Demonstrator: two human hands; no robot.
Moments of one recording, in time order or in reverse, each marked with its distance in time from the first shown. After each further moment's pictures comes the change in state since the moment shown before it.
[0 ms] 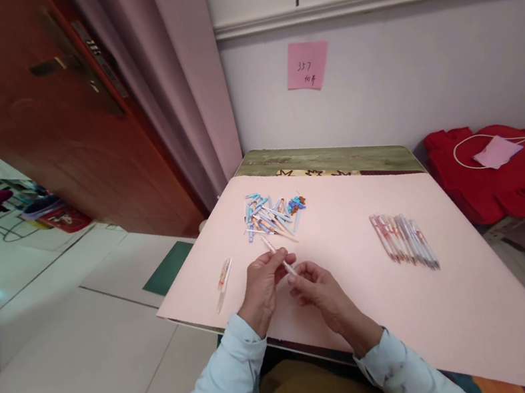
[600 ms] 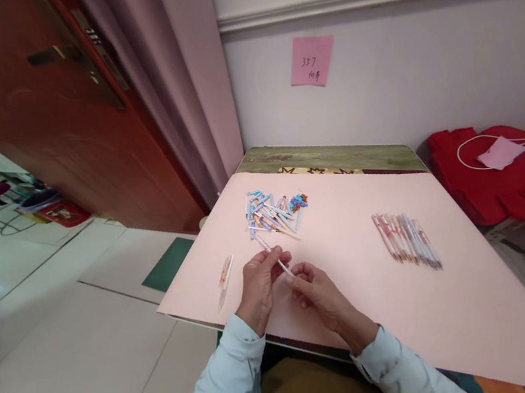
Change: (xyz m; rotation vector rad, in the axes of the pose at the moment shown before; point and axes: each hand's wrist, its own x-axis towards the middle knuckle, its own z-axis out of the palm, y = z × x) left_hand 0.003 0.000 -0.012 -0.039 0.066 0.022; right_hand 0.005 0.008 0.007 0.039 -0.016 0.044
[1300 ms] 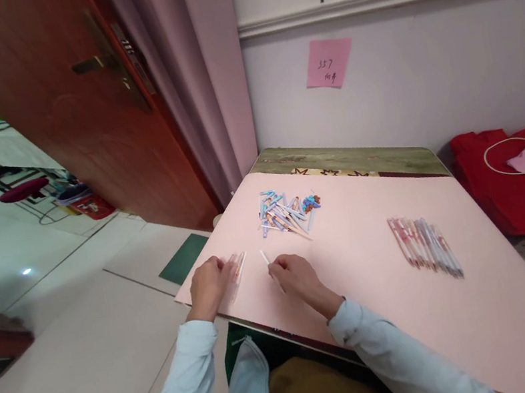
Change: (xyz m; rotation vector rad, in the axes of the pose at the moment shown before) left_hand 0.022 0.070 -0.125 1.624 0.425 0.251; right_hand 0.053 0.002 0.042 -0.880 -0.052 -0.104
